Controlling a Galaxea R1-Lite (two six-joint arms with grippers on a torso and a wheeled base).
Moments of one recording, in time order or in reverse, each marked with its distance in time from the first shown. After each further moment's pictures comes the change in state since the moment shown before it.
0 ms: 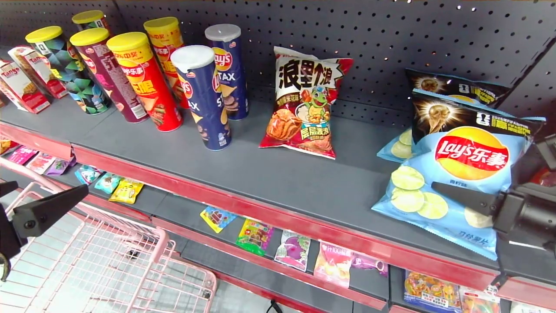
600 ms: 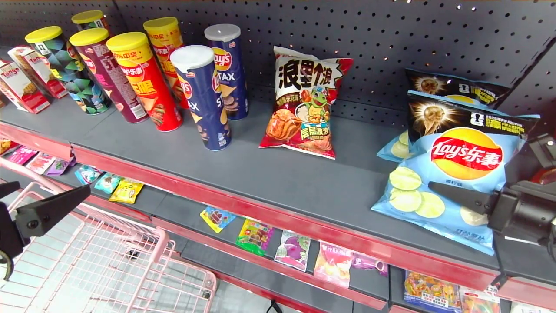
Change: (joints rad) left arm 0.000 0.006 0.000 0.000 0.000 0.000; right arm -0.014 0.033 -0.020 -0.002 0.024 -0.058
